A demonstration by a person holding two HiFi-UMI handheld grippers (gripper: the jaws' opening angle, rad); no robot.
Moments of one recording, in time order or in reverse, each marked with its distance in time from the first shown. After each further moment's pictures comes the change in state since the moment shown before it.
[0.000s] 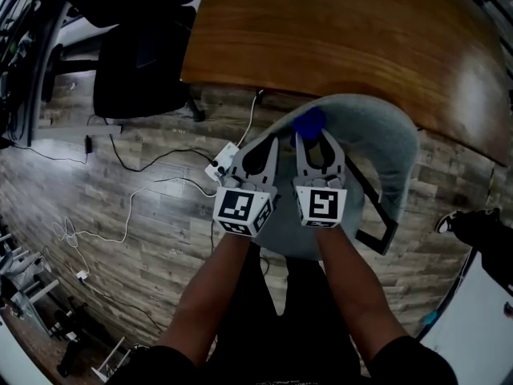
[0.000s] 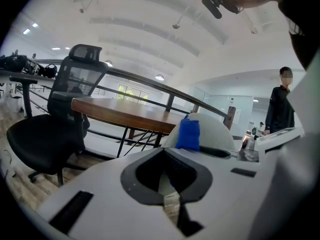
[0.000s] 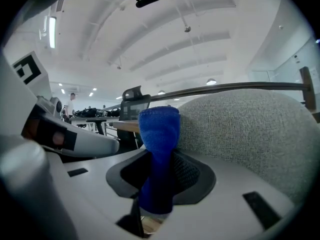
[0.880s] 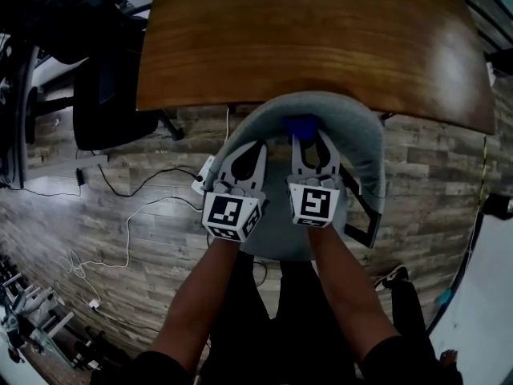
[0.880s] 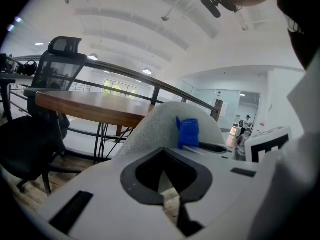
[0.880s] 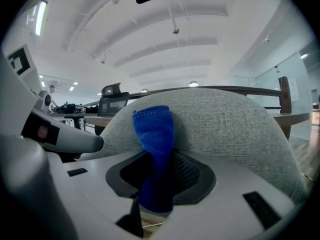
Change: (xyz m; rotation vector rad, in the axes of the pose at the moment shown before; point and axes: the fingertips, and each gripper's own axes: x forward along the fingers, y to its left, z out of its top) left arm 0.039 -0.056 -0.012 0.064 0.071 -0.132; right arm -0.029 -0.086 -0.014 0.025 0.021 -0.218
